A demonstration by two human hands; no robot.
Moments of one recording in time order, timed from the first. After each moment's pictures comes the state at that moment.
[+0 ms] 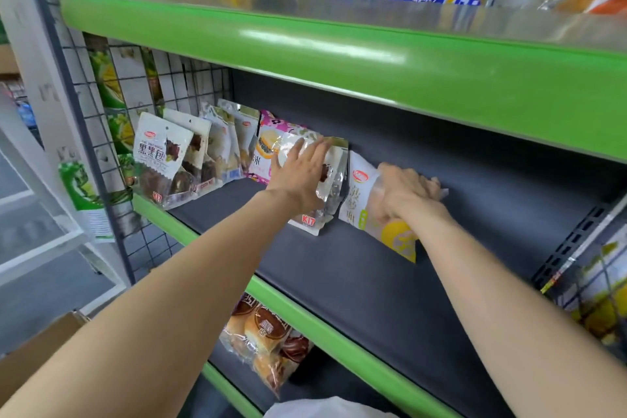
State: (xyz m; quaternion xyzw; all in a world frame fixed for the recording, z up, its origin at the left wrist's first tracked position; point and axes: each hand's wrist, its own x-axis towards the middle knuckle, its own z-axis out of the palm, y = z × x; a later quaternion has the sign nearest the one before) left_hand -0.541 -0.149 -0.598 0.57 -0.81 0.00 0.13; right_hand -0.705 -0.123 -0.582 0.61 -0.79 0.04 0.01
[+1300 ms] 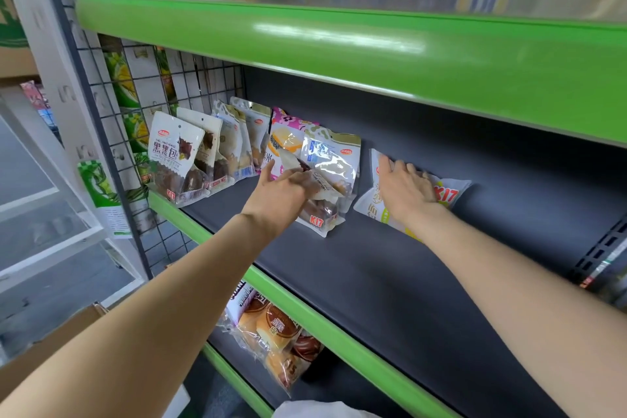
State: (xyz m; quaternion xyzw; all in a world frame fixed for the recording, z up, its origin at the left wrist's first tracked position) left_hand -0.502 -0.145 -0.634 0.54 -0.83 0.16 0.05; right_hand -0.707 -0.160 -0.619 0.69 -0.71 0.01 0.14
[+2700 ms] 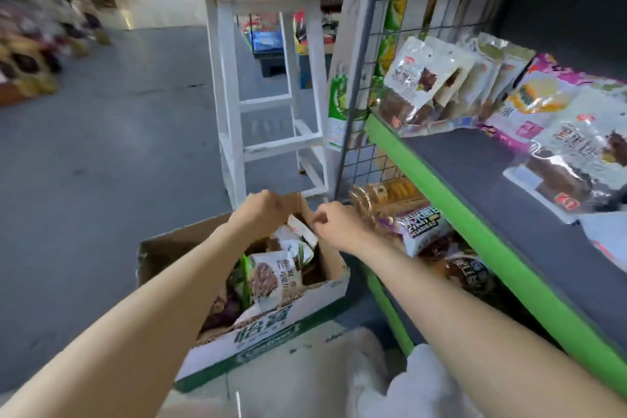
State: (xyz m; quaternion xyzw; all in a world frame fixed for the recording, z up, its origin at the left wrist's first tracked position) left_hand -0.233 0.044 -0.731 0.87 -0.43 -0.20 0.16; right_hand -0.369 -0.025 -0.733 0.87 -0.40 0.02 -0.30
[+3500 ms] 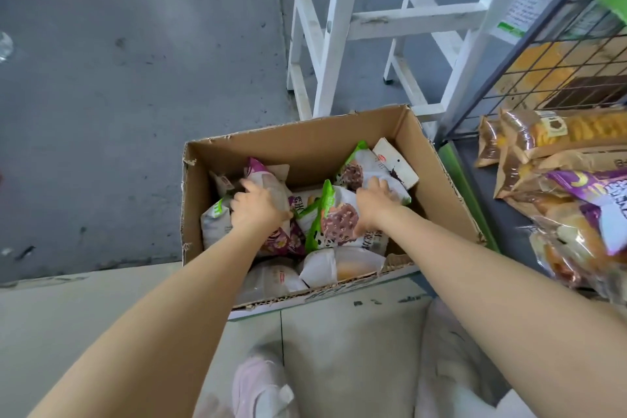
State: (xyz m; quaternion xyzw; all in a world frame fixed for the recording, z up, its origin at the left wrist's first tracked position) left_hand -0.117 0.111 -0.946 0.95 -0.15 -0.27 0.07; right_hand -0.231 -0.035 -0.956 0.88 -0.33 -0.31 -0.11
